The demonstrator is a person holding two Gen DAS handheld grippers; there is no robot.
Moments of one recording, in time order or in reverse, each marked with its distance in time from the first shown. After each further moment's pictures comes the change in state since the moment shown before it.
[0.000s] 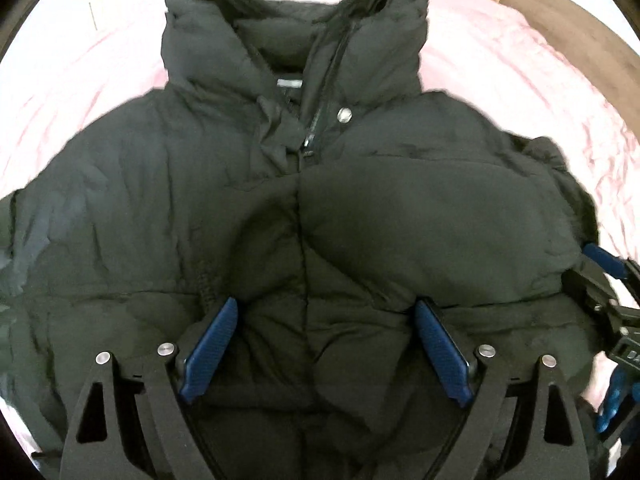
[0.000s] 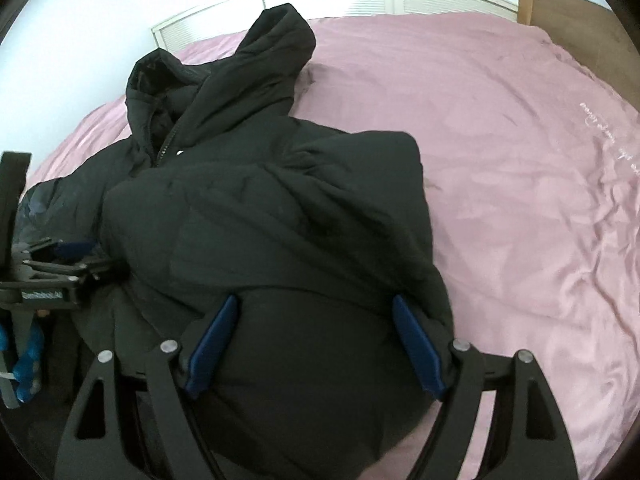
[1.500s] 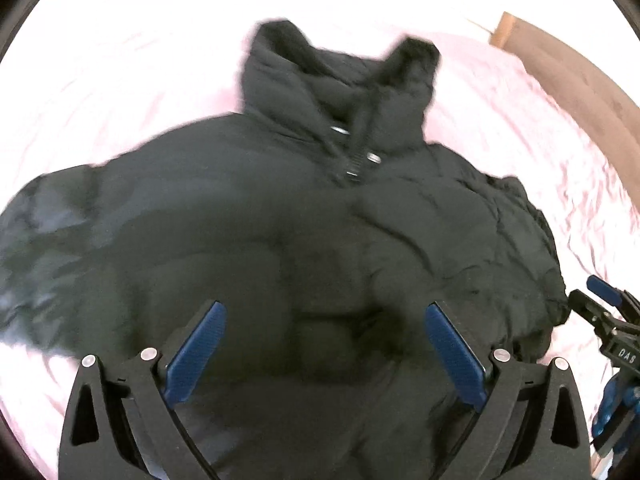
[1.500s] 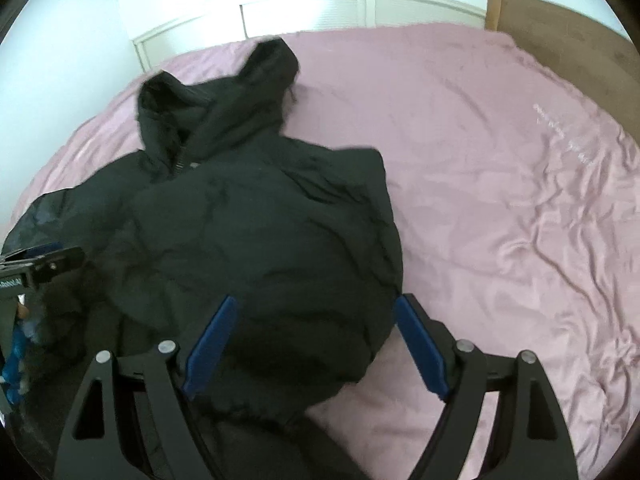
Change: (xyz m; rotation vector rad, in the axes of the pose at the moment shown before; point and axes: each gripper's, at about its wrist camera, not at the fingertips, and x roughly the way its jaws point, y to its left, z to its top) left arm -0.107 0.062 -0.043 -0.097 -0.111 -0.006; right arm -0.085 0.027 -0.017 0.047 -0.031 -0.088
